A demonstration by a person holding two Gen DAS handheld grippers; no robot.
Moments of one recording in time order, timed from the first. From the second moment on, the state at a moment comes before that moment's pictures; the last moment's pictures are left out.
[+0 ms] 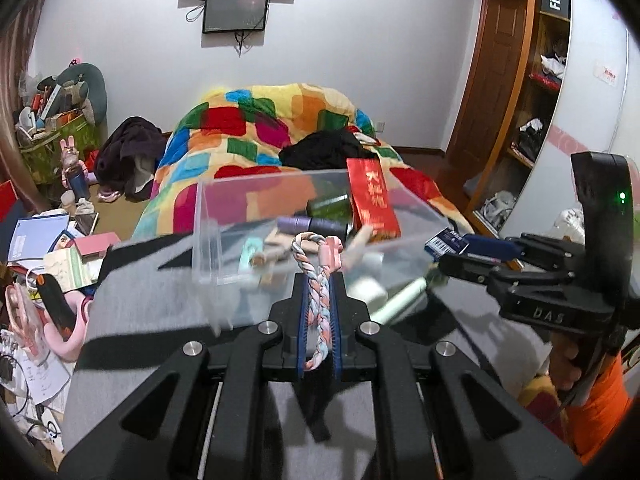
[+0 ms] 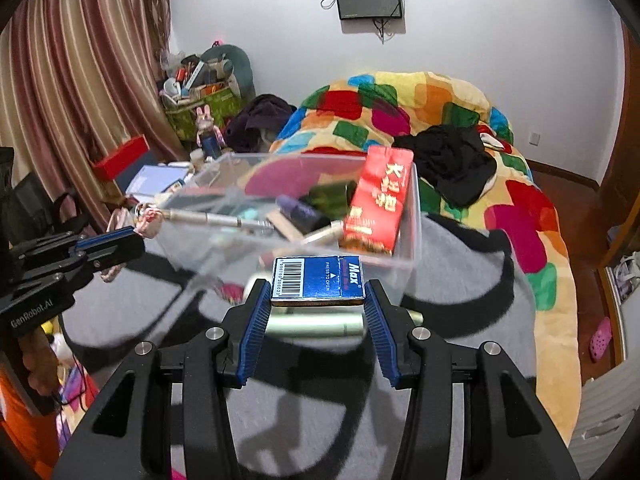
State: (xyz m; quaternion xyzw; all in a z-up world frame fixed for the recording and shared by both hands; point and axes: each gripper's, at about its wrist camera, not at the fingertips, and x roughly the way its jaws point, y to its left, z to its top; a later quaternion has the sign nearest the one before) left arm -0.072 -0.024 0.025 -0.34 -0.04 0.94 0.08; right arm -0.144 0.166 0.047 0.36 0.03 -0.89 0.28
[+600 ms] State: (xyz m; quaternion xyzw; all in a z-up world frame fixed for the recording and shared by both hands) left arm -0.155 -0.015 0.003 -0.40 -0.05 0.91 0.09; right arm -0.205 0.129 0.032 0.40 0.04 -0.88 0.26
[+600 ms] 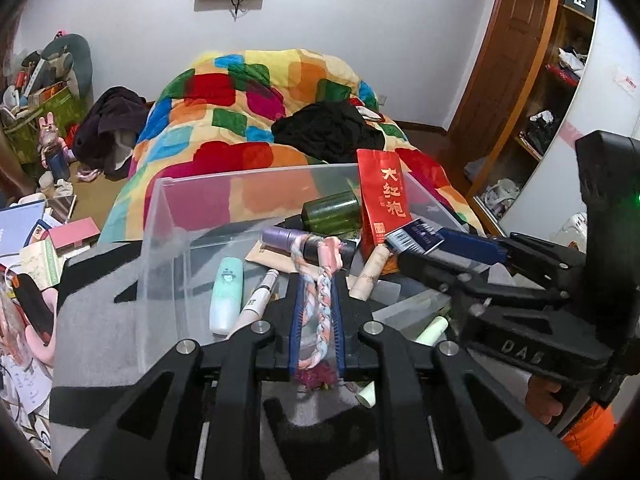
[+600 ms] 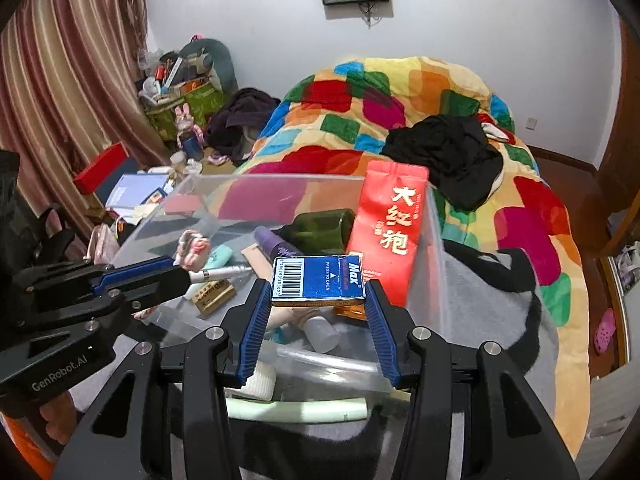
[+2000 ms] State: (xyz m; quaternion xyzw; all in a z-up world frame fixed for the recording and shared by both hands) left arm -0.114 0.045 -0.055 -0.49 -0.01 0.86 0.16; right arm -0.199 0.209 -0.021 0.46 0.02 -0.86 0.22
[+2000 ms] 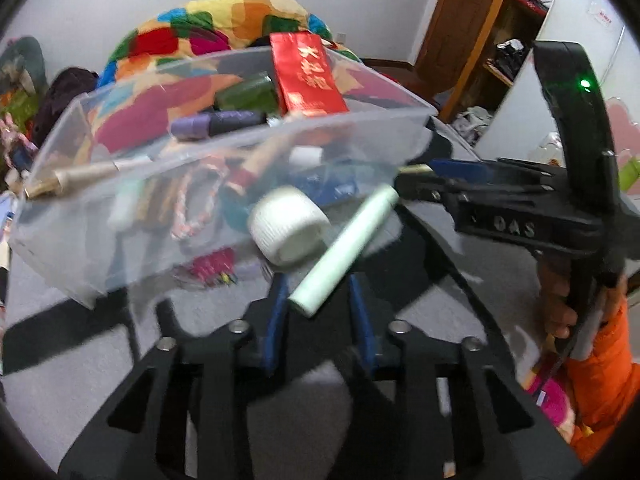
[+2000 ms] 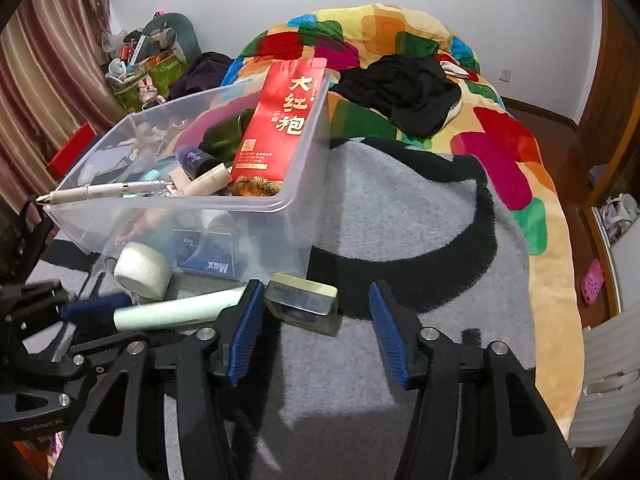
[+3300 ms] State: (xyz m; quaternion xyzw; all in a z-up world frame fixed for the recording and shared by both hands) left arm -0.067 0.061 0.010 -0.38 0.03 0.91 0.17; right arm -0.151 0.217 0.044 0.38 -0.01 -0.89 0.26
